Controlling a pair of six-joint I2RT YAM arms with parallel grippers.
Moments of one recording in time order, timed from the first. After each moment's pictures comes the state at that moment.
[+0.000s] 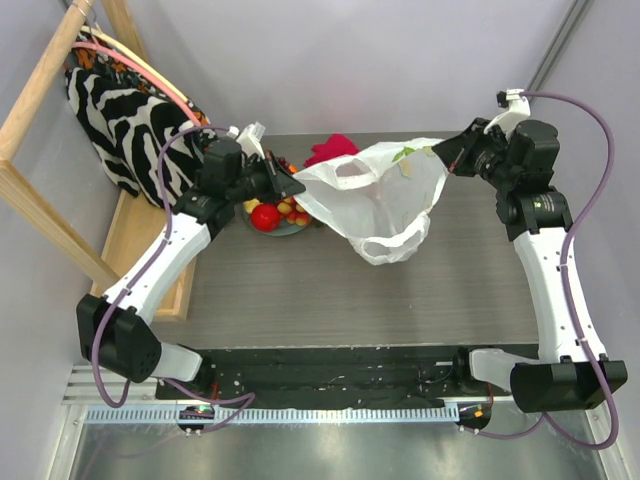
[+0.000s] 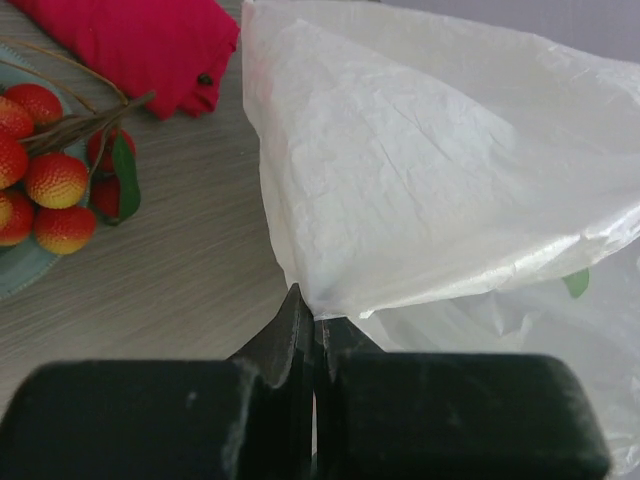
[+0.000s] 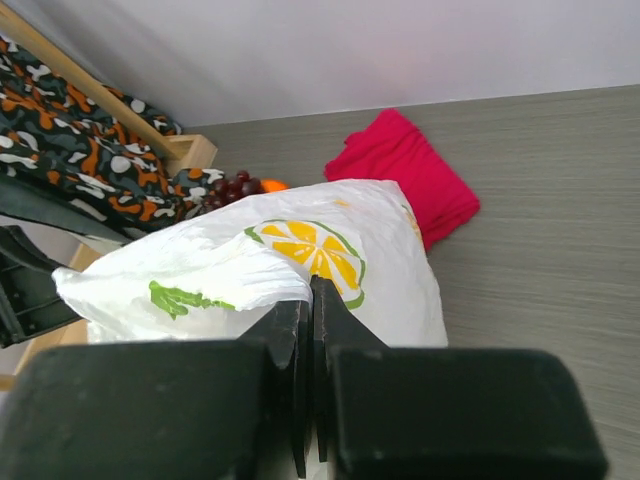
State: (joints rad) left arm -0.38 1.40 1.27 -0.25 0.41 -0.67; right arm 0.03 1.19 1.39 -0.38 -0.37 0.39
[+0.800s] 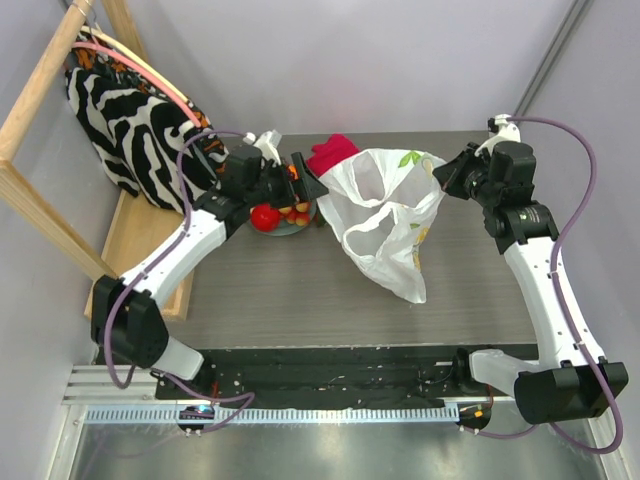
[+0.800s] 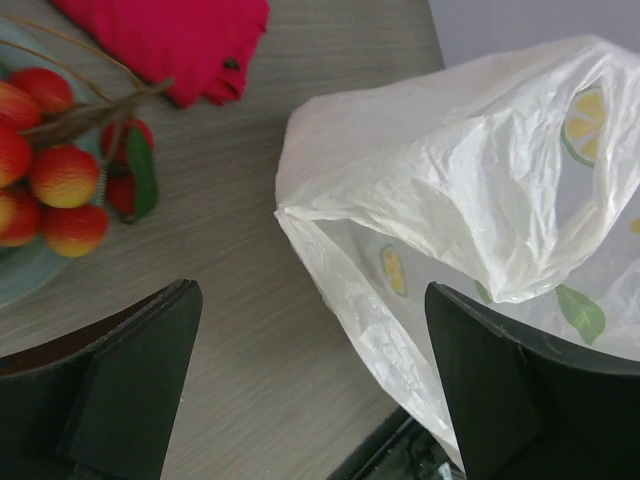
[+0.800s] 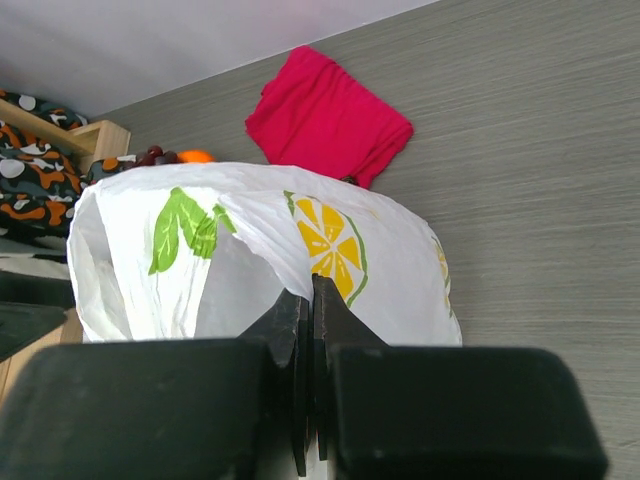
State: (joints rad) left arm -0.45 1.51 1.26 -0.19 0.37 -0.67; right arm 0.09 1.14 1.25 -0.44 -0.15 0.43
